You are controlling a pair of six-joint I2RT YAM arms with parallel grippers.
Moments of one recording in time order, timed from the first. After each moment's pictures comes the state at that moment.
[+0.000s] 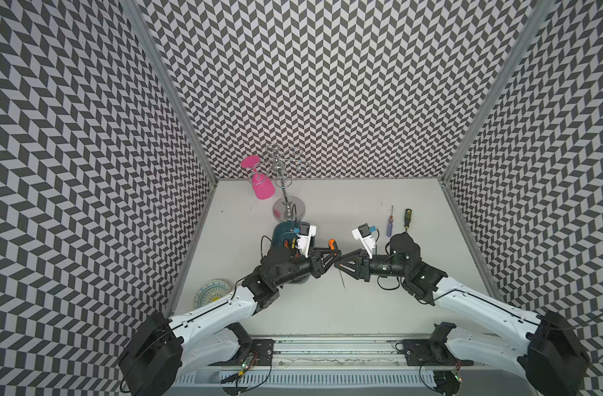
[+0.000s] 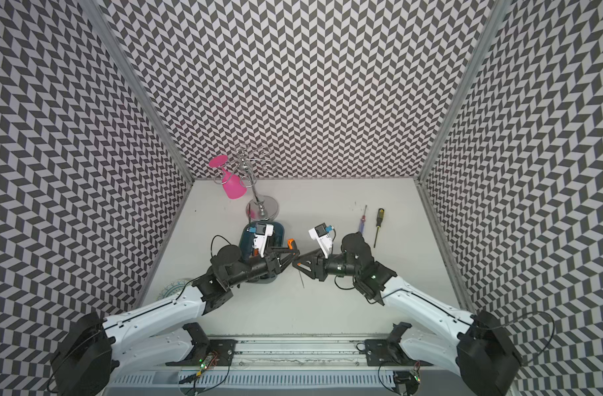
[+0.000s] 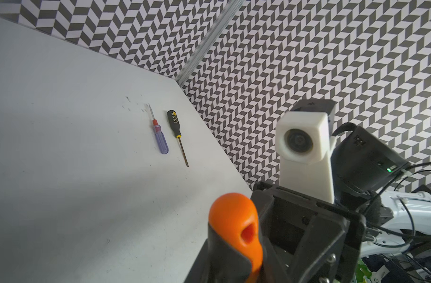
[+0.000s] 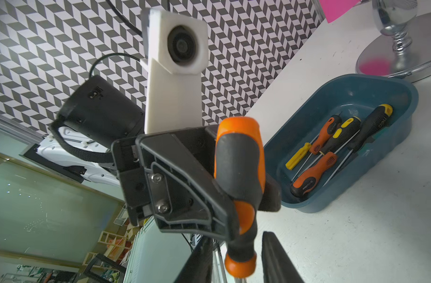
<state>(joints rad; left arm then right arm) -0.78 1.05 0.50 0.47 0.36 -0.74 0.71 1.10 0.60 0.22 -0.65 0.58</state>
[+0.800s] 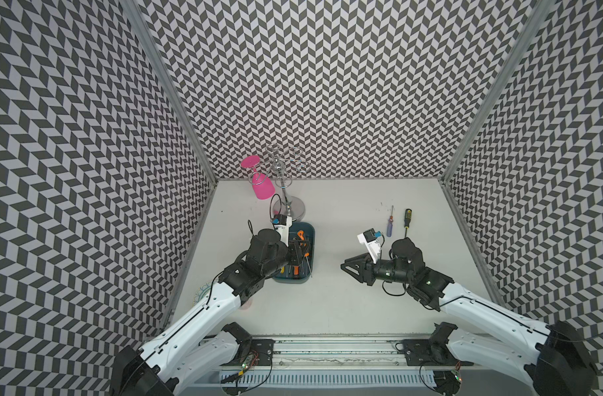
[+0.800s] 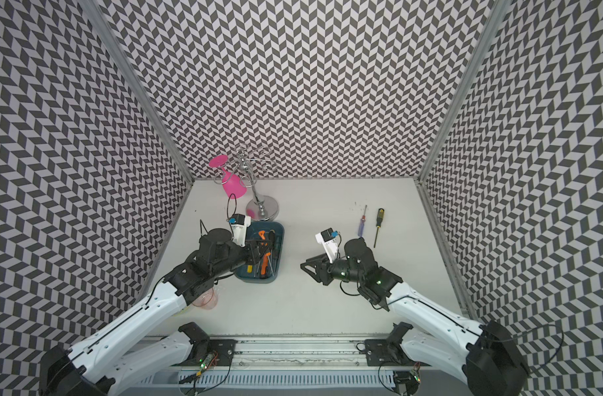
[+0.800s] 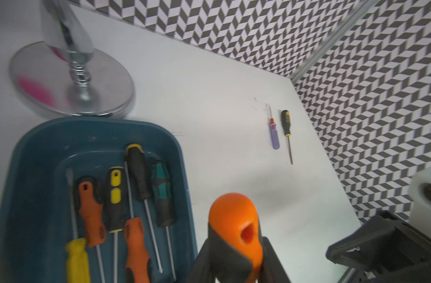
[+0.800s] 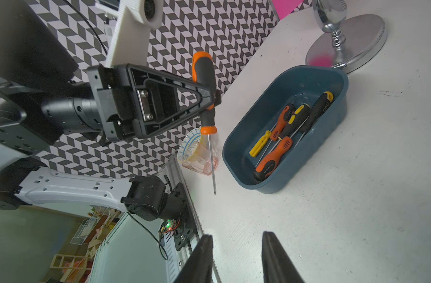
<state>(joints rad) -0.59 0.95 0.75 -0.31 0.08 -0.55 0.71 1.03 0.55 0.09 -0.51 0.51</state>
